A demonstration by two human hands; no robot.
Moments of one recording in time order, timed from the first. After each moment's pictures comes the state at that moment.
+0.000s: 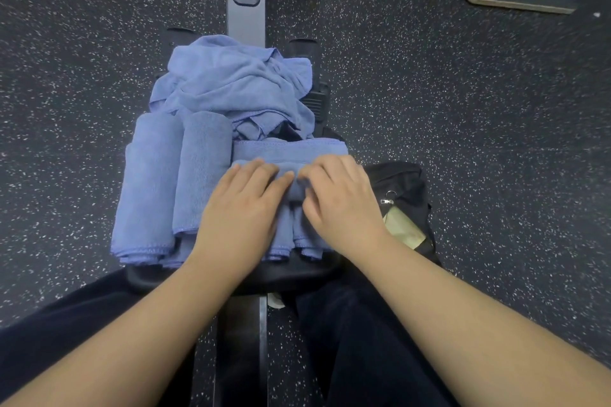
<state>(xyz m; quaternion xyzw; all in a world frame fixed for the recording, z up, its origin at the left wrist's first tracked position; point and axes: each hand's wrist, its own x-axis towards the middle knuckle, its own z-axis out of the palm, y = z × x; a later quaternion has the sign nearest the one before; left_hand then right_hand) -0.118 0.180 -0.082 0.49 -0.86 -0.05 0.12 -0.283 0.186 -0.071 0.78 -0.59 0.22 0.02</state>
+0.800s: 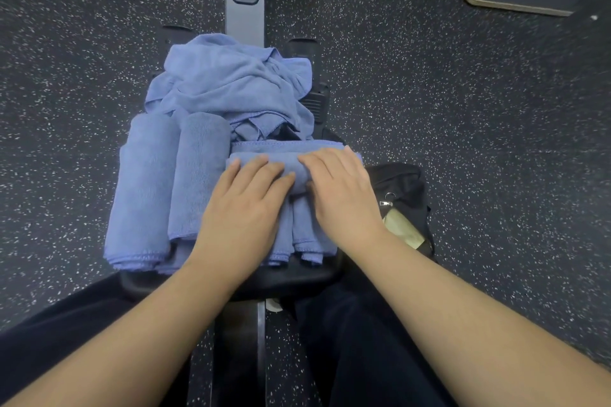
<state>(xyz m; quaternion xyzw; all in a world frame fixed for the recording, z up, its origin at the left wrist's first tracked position) -0.122 0.176 -0.083 0.48 -0.87 -0.01 0.15 -0.288 0.171 -0.085 0.78 -0.60 0.18 -0.01</state>
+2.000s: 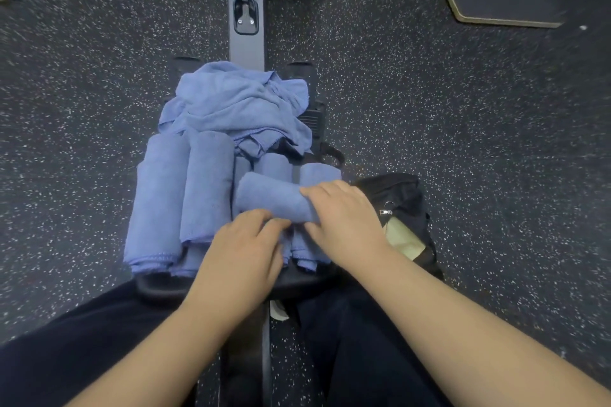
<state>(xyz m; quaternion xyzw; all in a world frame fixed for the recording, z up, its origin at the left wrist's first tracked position) -0.113 0.219 -0.056 0.49 -0.85 -0.18 0.12 -0.289 0.200 -0.055 0.78 -0.62 0.10 -0.05</state>
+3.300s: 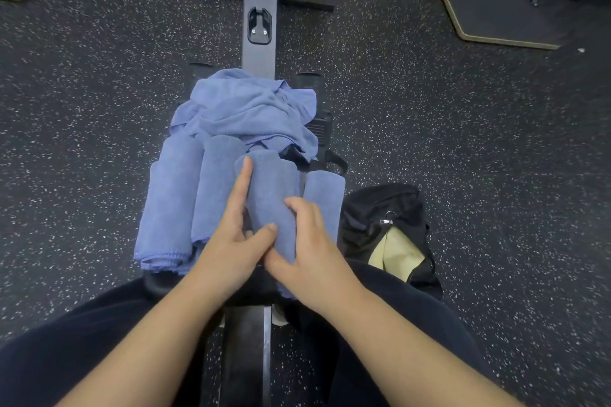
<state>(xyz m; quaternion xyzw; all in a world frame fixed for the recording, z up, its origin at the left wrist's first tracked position) -0.105 0.210 -0.037 0.49 -0.52 -0.60 0.36 -0.233 0.237 -0.023 0.63 -0.64 0.21 -0.39</state>
